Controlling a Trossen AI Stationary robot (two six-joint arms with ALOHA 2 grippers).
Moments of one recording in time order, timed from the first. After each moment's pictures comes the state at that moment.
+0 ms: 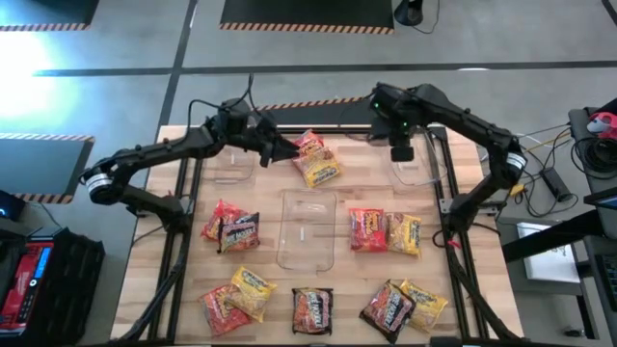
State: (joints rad) left arm 0.57 1.33 0.99 0.07 0.67 -0.45; right arm -0.64 1.57 1.63 -1.42 0.21 -0.67
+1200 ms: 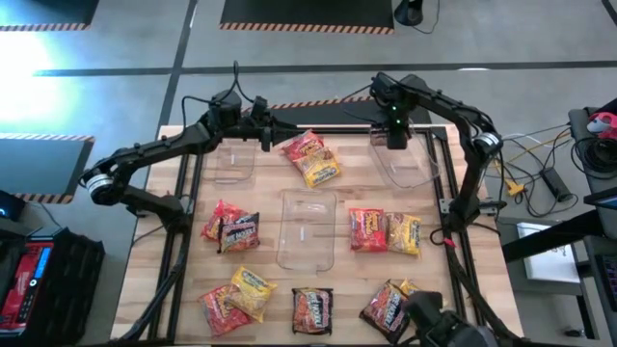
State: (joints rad) left arm 0.63 1.33 0.99 0.20 0.56 -0.51; right arm -0.92 1.84 1.57 -1.25 0.08 -0.88
